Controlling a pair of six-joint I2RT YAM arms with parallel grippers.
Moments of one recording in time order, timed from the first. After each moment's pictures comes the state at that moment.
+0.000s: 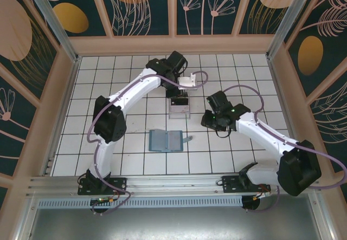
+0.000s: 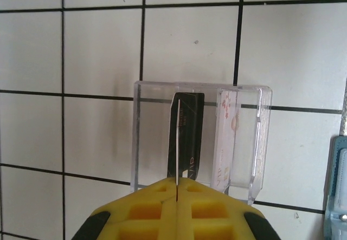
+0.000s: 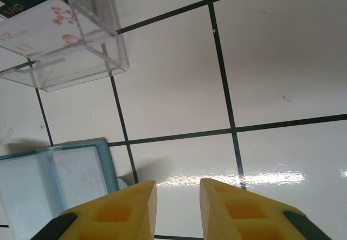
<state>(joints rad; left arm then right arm) -0.68 2.15 2.07 -1.09 0.15 0.82 0.58 1.26 0.86 -0.72 -0.05 0.78</state>
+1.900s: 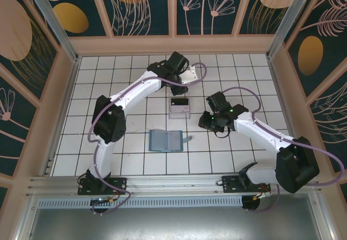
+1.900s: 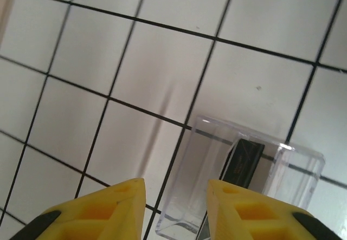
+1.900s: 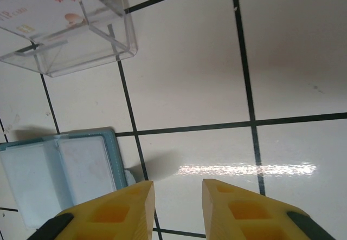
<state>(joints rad) -0.68 2.11 1.95 -0.80 0.05 0.51 0.57 1.30 0.84 -0.66 -0.14 0.77</state>
